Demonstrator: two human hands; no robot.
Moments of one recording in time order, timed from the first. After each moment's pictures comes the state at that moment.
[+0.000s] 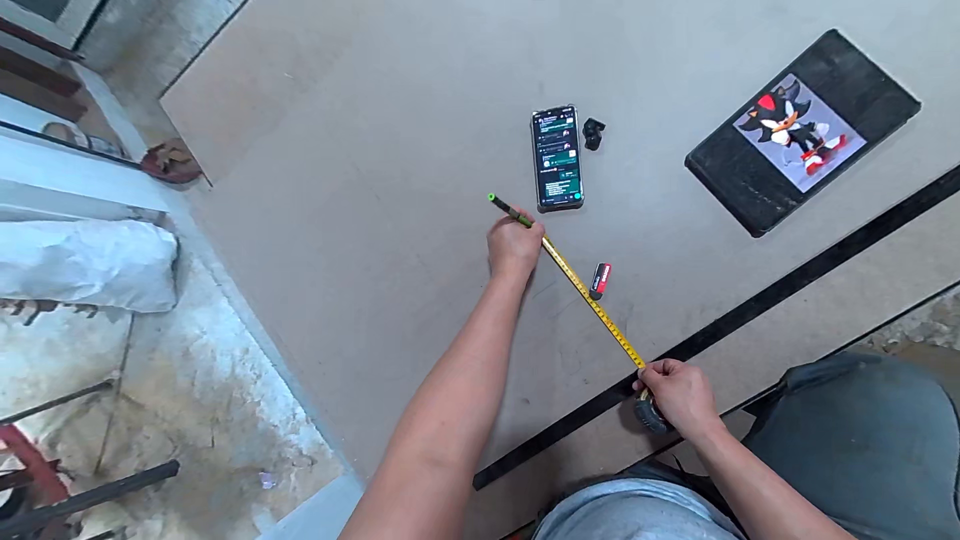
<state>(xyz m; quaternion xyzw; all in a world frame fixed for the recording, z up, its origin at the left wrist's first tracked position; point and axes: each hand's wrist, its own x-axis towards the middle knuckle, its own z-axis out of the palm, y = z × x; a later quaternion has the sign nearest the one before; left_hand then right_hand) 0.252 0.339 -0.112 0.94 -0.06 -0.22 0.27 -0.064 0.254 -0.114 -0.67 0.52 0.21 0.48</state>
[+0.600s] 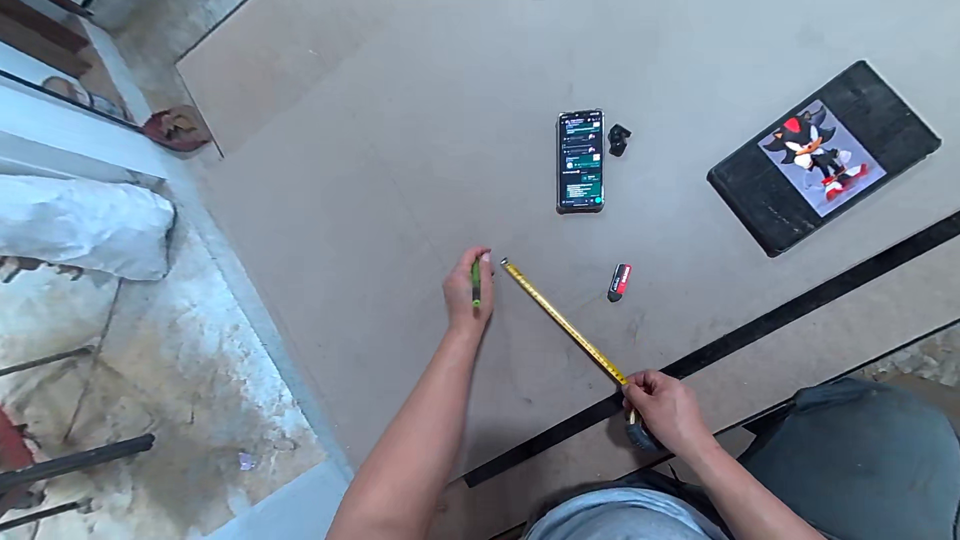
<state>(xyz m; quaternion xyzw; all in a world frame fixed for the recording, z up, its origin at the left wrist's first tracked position) 0.235 0.473 -0.139 0.92 -0.12 -0.10 0.36 -0.055 0.269 -0.105 -0.74 0.40 0.25 0.49</state>
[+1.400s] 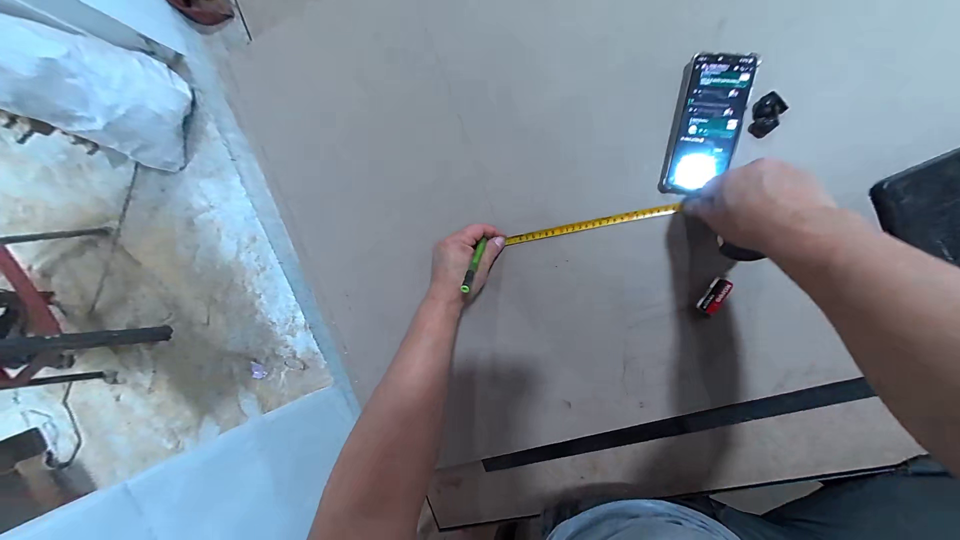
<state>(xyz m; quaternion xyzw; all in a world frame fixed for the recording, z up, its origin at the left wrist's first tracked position) 0.295 0.572 -0.138 0.93 -0.12 -0.17 0.31 0.243 0.176 -0.102 -0.95 0.07 0.29 0.07</state>
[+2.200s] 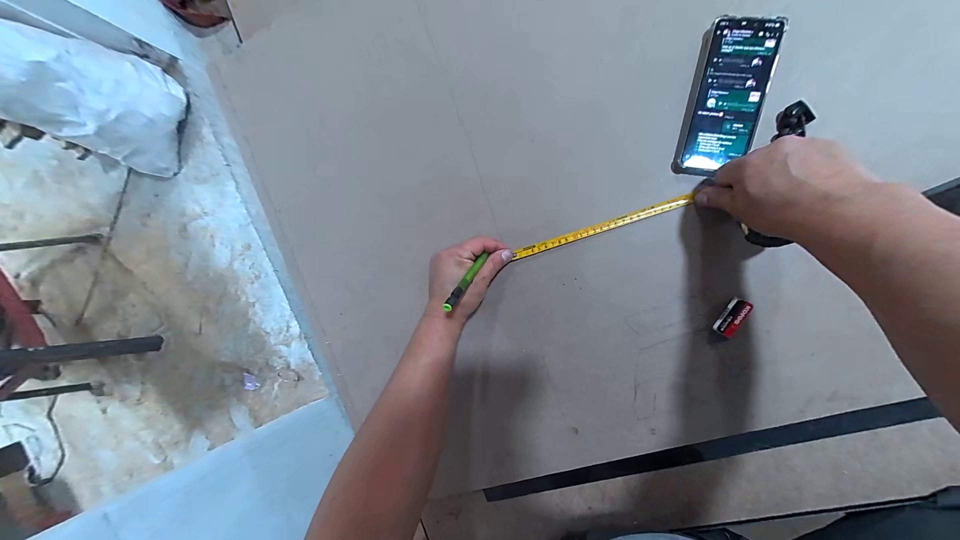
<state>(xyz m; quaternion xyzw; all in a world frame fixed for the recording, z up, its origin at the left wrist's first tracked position) 0.301 0.573 -0.151 0.90 -0.13 -0.14 0.39 0.278 0.162 -0.104 -0.96 0.00 0.28 0.03</state>
